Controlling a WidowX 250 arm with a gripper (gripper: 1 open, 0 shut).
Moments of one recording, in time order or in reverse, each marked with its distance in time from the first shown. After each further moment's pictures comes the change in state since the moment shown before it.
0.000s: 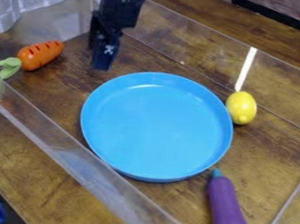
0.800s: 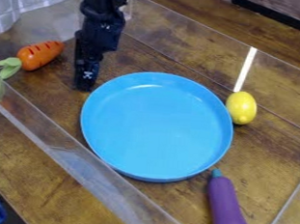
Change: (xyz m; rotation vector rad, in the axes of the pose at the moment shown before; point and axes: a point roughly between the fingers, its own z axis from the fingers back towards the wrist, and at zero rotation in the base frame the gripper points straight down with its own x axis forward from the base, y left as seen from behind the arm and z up) arm -0.015 -0.001 -0.026 0.110 -0.041 -0.053
